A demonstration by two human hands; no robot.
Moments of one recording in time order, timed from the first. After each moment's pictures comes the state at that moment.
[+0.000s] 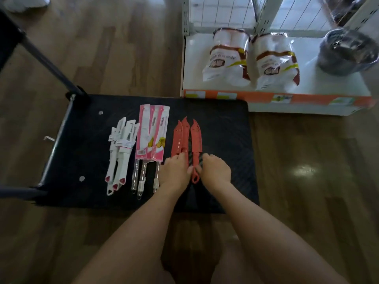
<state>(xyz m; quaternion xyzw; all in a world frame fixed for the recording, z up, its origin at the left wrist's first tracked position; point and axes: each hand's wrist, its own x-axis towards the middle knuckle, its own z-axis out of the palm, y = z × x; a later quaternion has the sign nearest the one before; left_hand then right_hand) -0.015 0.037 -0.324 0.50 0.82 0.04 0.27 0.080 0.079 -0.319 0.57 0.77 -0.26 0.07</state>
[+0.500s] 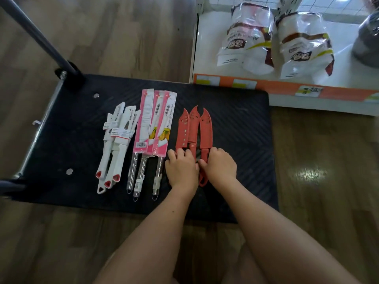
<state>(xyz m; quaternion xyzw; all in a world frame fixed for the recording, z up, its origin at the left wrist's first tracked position) -0.010 0.052 -0.395 0.48 0.86 0.00 0.18 0.064 0.101 -0.383 0.59 0.77 -0.25 0.06</state>
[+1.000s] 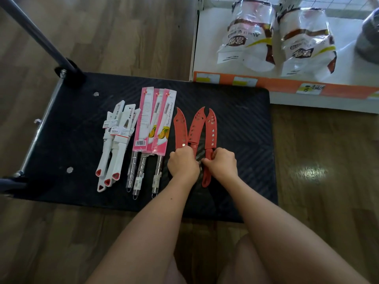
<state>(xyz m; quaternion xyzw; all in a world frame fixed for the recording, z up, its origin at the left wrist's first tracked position) -0.013 0.073 -0.380 0.39 0.88 0.04 0.27 0.075 0.108 -0.383 0.65 0.64 -0.41 -0.02</state>
